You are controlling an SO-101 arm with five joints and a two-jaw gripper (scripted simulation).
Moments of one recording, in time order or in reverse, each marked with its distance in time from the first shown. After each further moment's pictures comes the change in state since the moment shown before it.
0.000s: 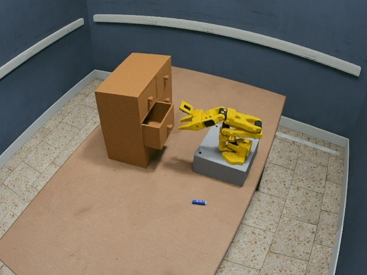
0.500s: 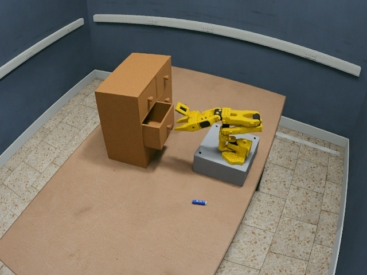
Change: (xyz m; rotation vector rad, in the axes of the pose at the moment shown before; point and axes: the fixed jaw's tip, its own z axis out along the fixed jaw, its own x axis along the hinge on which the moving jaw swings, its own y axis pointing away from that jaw) arm 0.001 -0.001 0.015 0.006 0.009 0.003
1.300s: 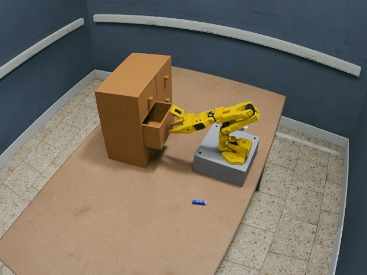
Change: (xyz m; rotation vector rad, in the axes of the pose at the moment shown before) arm 0.005 -0.002 0.022 0.007 0.015 0.001
